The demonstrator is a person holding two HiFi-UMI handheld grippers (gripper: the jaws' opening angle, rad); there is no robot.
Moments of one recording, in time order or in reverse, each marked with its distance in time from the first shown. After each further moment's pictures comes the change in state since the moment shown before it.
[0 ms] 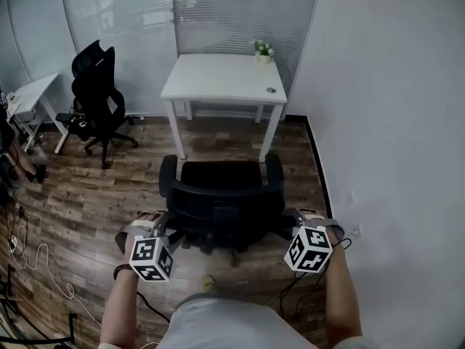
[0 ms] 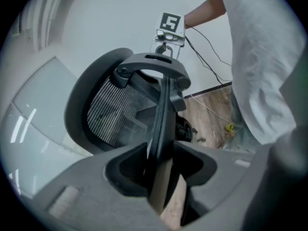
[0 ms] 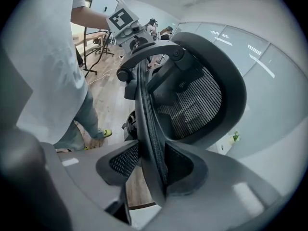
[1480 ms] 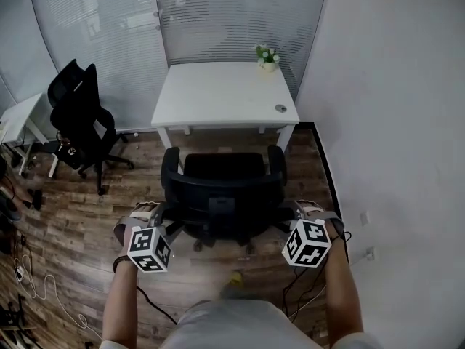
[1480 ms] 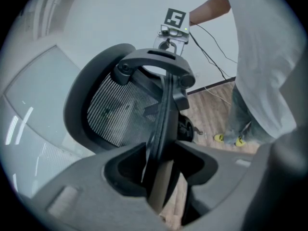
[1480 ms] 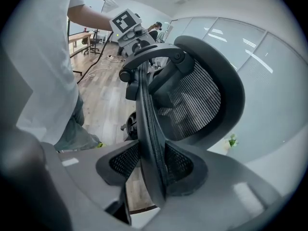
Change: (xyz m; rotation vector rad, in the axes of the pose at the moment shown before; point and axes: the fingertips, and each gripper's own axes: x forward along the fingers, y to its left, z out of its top) left arm 0.150 0.274 -0.091 0.021 0.002 -0.001; right arm 0.145 -0.268 0.035 0.031 -0.003 -0.029
